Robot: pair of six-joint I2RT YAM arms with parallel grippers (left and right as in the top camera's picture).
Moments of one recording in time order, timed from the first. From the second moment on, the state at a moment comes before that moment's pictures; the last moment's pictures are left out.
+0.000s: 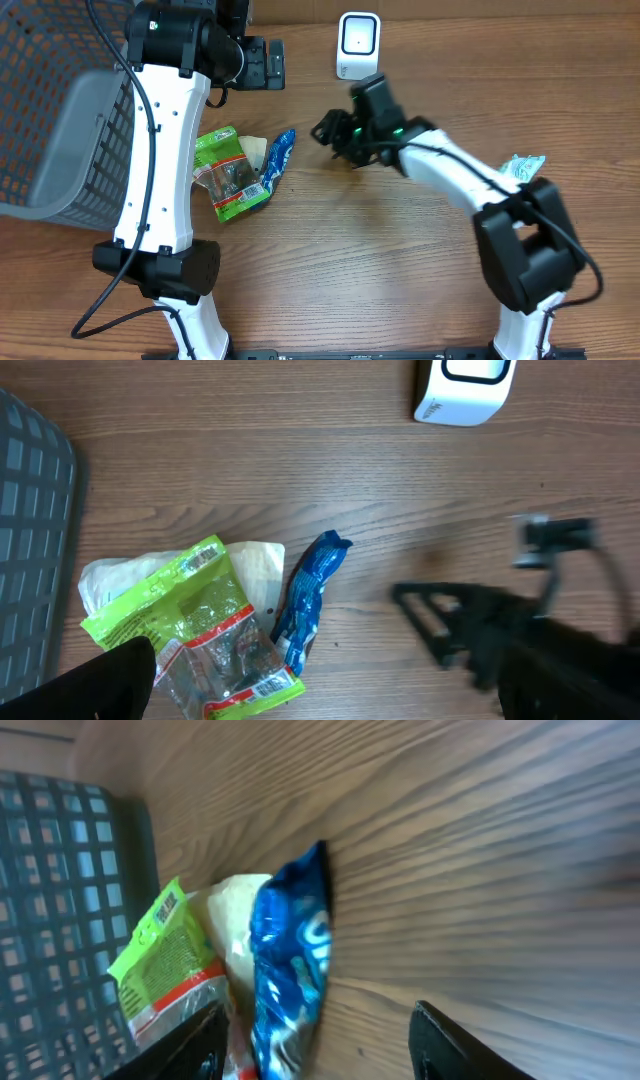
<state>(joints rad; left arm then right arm) -0.18 1.99 2.41 -1.52 0.02 -0.20 0.56 2.02 1.40 -0.22 -0.34 0.97</state>
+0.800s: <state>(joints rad) -0.18 1.99 2.41 -1.53 0.02 -0.20 0.76 2.21 1.40 0.02 -0.22 1.04</state>
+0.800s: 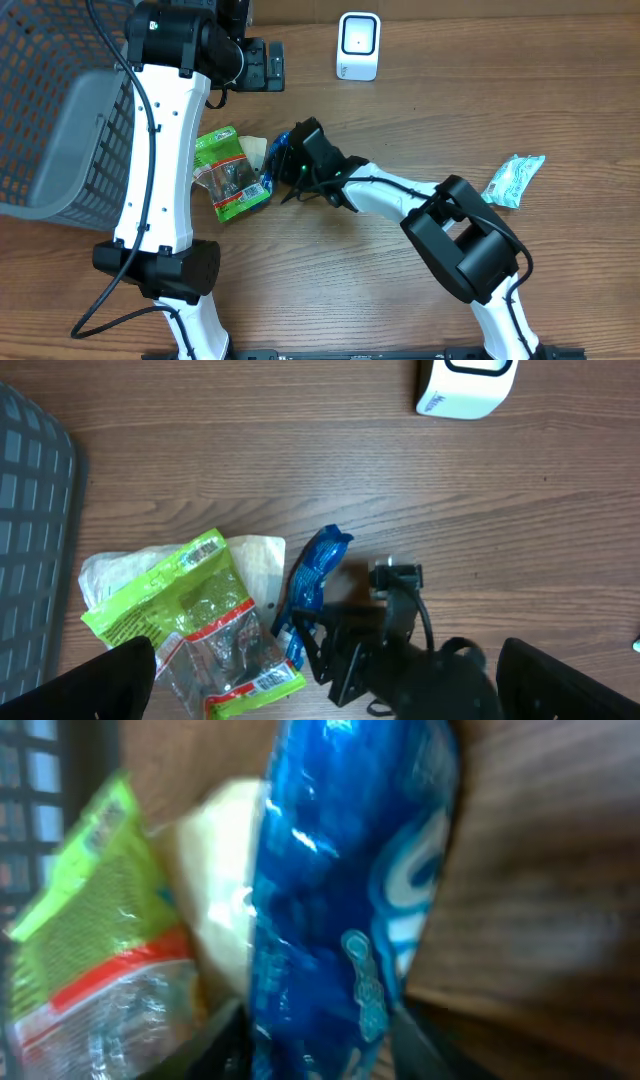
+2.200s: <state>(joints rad) -0.17 1.99 2.53 -1.67 0.02 -0.20 0.19 2.20 1.41 -0.97 -1.13 -0.40</state>
